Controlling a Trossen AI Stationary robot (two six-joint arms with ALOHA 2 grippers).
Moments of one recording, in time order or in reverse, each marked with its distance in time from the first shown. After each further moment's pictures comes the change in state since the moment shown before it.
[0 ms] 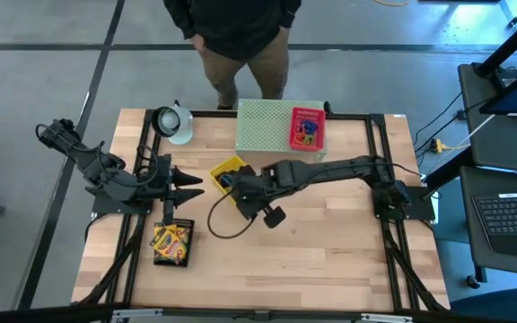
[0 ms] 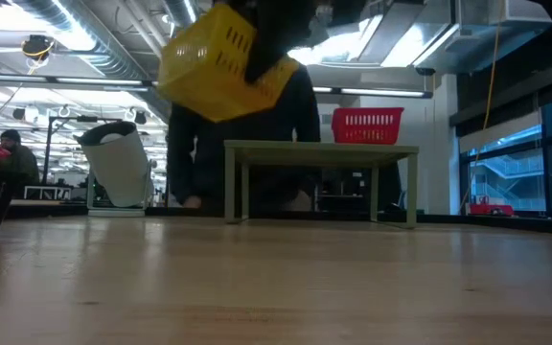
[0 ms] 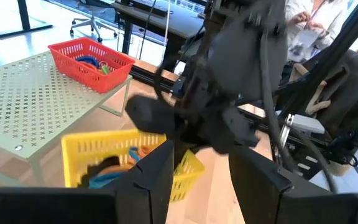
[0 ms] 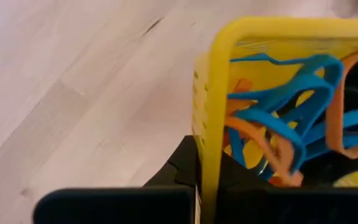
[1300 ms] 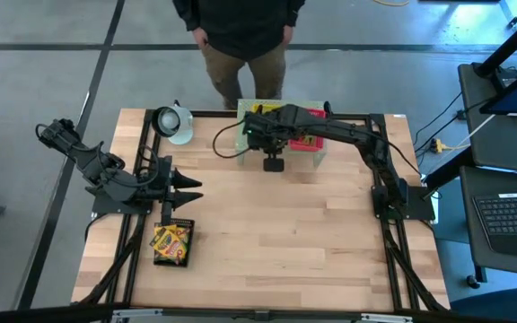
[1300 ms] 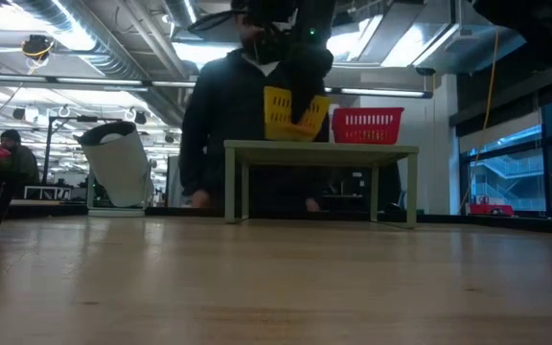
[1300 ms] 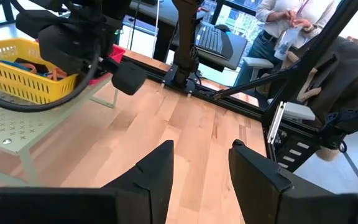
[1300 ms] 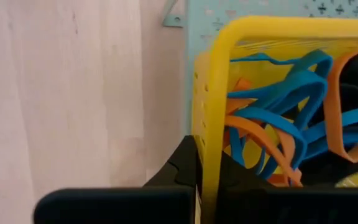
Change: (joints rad) left arm 0.000 -0.007 0.000 -0.031 0.055 -0.003; right arm -0.359 0.001 0.067 -0.222 0.091 0.338
